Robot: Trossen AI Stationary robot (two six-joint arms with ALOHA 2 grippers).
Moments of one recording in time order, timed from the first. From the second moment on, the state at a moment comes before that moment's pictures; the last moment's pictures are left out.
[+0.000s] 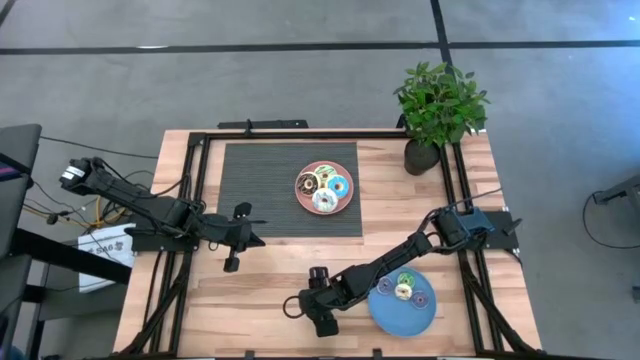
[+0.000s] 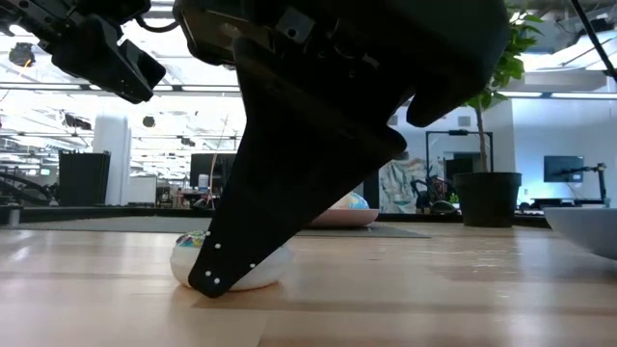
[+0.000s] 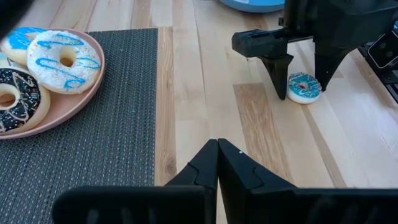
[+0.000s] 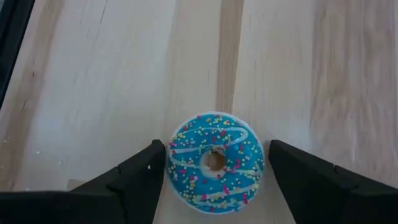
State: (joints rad) left arm -0.35 0.88 0.50 -0.23 -0.19 -0.16; right arm 0.46 2.29 1.66 -0.40 0.08 0.25
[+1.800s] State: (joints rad) left arm -0.35 0.88 0.50 -0.22 -0.19 -0.16; right arm 0.47 2.29 1.66 -0.45 0.08 0.26
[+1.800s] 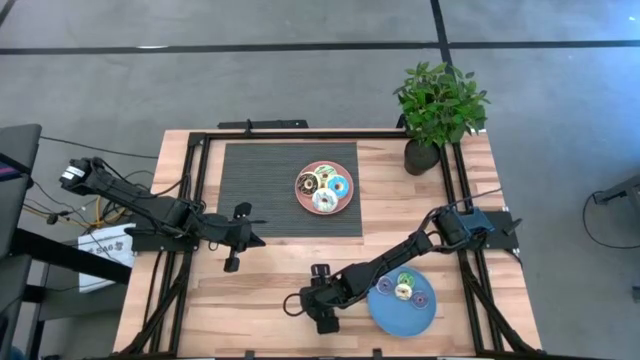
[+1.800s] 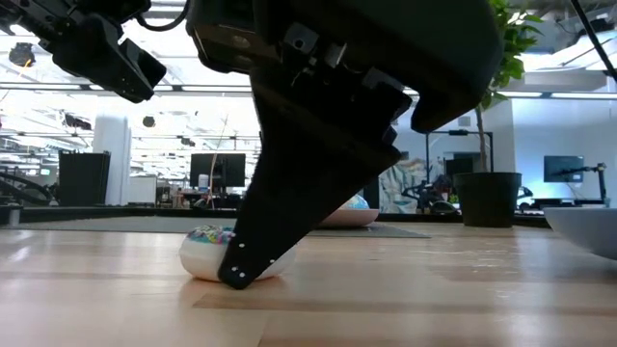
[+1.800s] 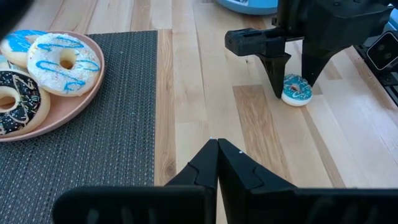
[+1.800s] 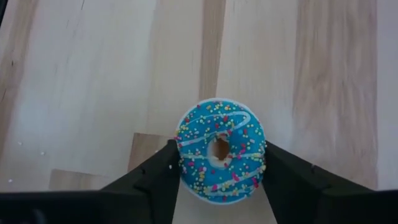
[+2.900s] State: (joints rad) left arm -0.35 0.88 0.50 -0.21 -0.19 -0.12; right arm 0.78 1.82 1.31 -0.84 0.37 1.23
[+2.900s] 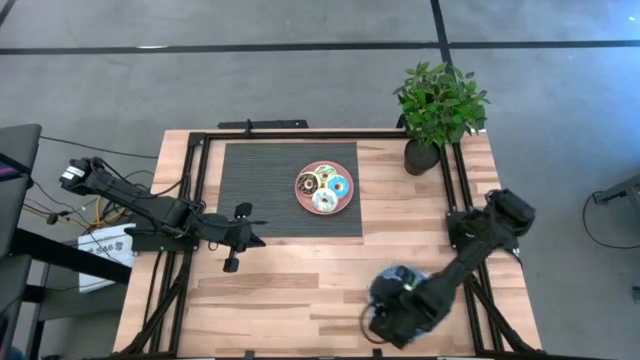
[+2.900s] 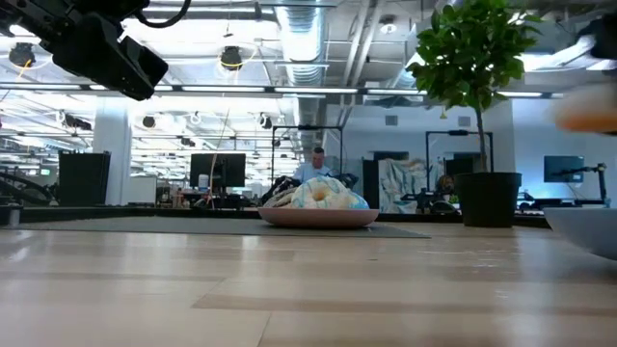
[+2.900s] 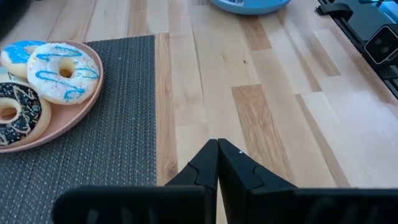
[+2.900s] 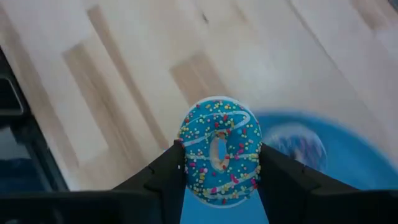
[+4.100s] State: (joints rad) left arm -0.35 0.88 0.50 -0.06 -0.29 -0.10; right arm 0.78 1.76 1.34 -0.92 0.36 1.26
